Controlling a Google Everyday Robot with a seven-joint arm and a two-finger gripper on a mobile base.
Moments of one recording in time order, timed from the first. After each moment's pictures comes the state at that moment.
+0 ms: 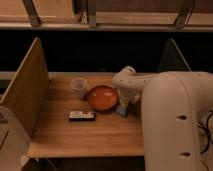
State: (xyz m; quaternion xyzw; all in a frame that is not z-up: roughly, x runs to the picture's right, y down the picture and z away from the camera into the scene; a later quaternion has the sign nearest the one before) arm 0.140 0.103 0.908 -0.23 0.23 0.42 0.85
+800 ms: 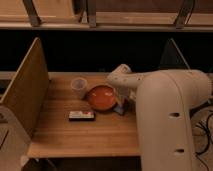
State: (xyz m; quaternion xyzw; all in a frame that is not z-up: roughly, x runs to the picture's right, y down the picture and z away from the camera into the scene) arm 0.121 0.086 0.909 -0.23 0.21 0.39 0.87
